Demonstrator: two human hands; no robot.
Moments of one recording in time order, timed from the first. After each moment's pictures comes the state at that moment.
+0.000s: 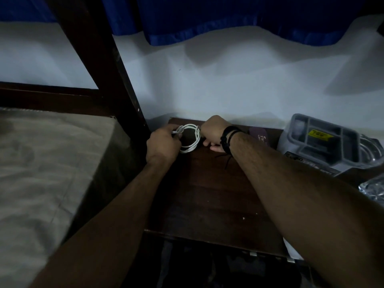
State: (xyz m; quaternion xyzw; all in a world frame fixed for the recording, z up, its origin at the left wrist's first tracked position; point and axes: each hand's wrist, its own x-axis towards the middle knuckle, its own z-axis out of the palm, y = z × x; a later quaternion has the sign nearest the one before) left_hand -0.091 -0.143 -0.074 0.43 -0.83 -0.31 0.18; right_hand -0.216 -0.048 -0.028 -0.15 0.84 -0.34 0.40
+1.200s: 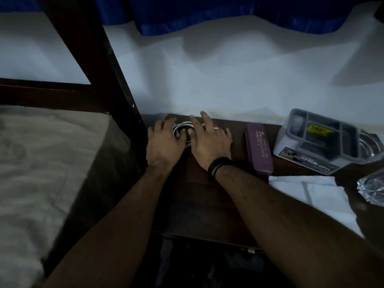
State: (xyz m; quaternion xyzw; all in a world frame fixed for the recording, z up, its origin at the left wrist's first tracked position) left_hand -0.096 -0.137 -0.098 0.38 -0.88 -0.20 0.19; right_hand -0.180 -0.032 -0.096 -0.38 0.91 -0.19 -0.01
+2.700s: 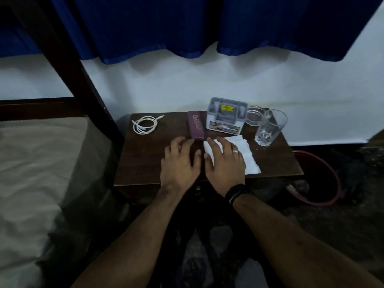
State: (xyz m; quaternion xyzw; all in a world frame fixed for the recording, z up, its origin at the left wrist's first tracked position) left_hand -0.011 0.099 -0.022 0.22 -0.93 -0.23 0.20; right_hand -0.072 0.224 -0.019 -0.26 0.94 -0.22 -0.09
